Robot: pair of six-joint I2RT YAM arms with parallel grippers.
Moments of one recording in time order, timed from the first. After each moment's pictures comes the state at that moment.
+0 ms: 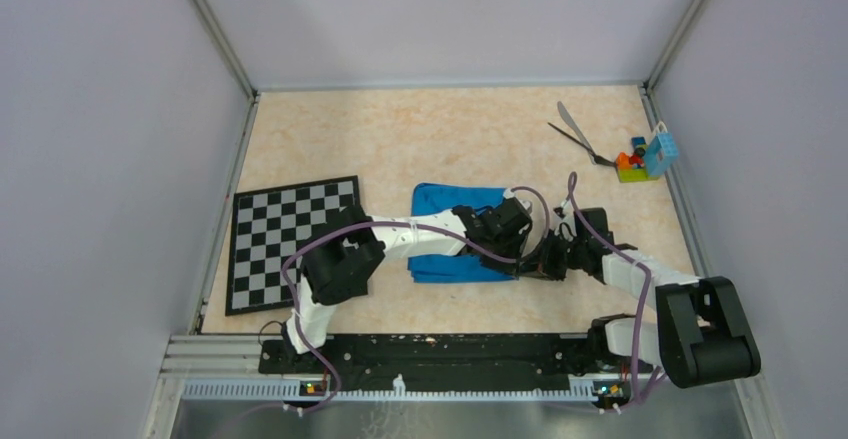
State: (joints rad) left arm -1.11 2.01 1.42 -0.40 0.08 -0.70; right arm 0.15 1.21 0.32 -0.12 -0.63 0.59
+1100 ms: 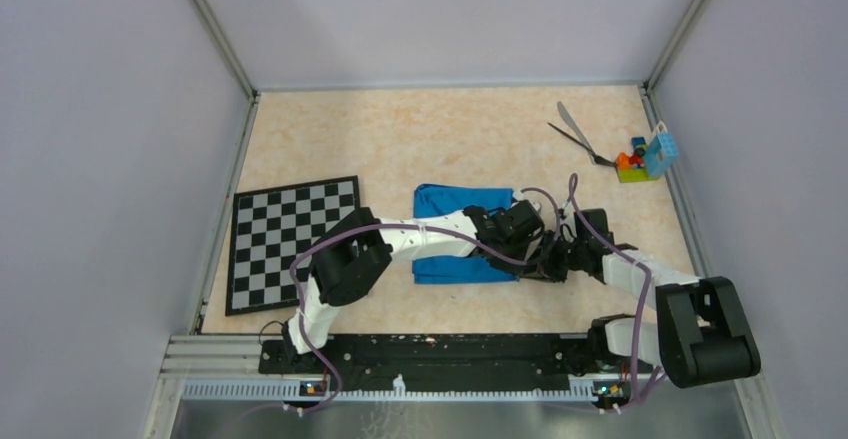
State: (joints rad) left arm -1.15 2.07 1.54 -0.49 0.01 -0.69; right arm 0.15 1.22 0.32 -0.12 -0.62 0.59
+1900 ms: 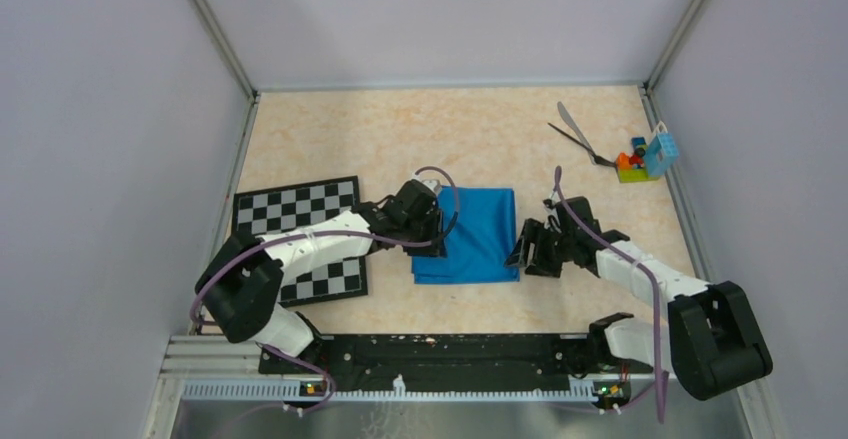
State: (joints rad) left arm -0.82 1.49 0.93 -0.37 0.10 -0.68; right arm 0.31 1.15 0.45 -0.30 -0.39 0.60
